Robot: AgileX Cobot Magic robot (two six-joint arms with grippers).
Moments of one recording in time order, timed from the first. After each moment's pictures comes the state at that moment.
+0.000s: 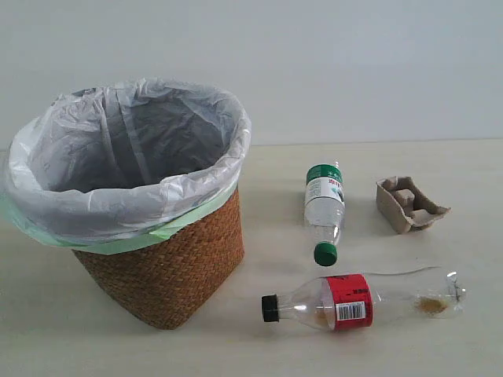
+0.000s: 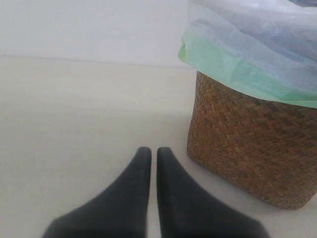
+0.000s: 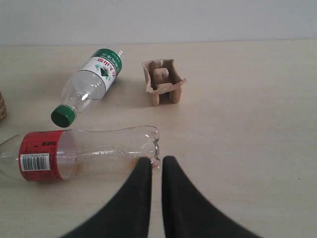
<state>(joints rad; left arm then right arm) -0.02 0.00 0.00 -0.13 0.31 0.05 0.15 0.00 0.00 -0.02 0.36 0.08</state>
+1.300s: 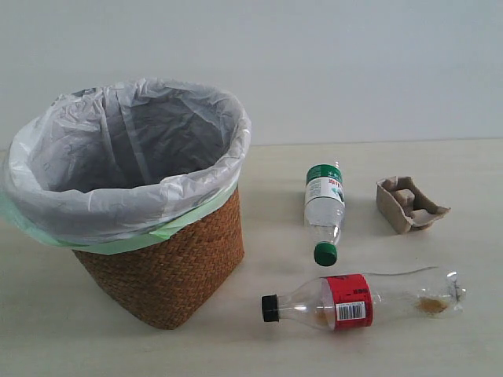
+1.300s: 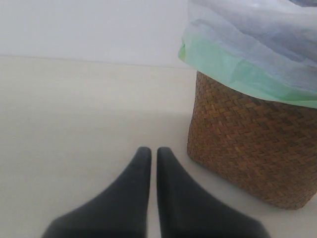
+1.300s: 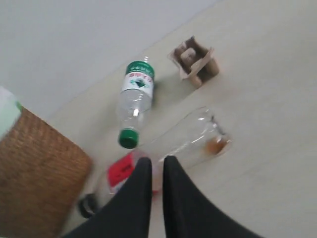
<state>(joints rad) -0.02 0.00 0.00 -0.13 0.31 0.05 0.15 0.00 0.00 0.23 0.36 0.44</state>
